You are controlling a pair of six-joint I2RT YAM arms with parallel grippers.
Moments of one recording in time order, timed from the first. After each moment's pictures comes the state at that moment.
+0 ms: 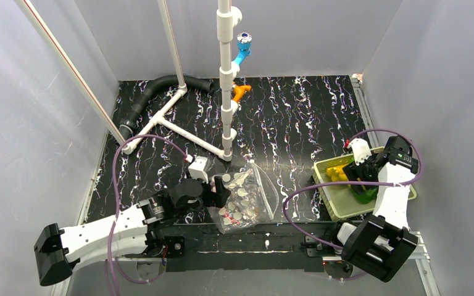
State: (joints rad) left arm -1.08 0.78 0.42 -0.20 -0.37 -0.63; right arm -0.49 1.08 0.86 -1.03 -0.29 -1.01
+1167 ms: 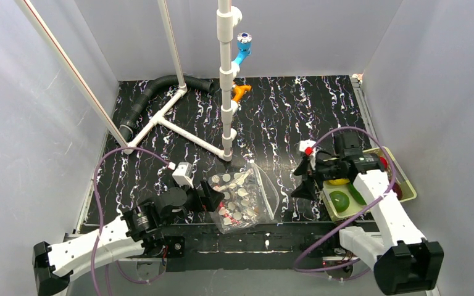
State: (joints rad) left arm -1.07 0.48 0.33 -0.31 -0.36 -0.80; right arm 0.10 0.98 0.82 -1.04 -1.02 -0.93
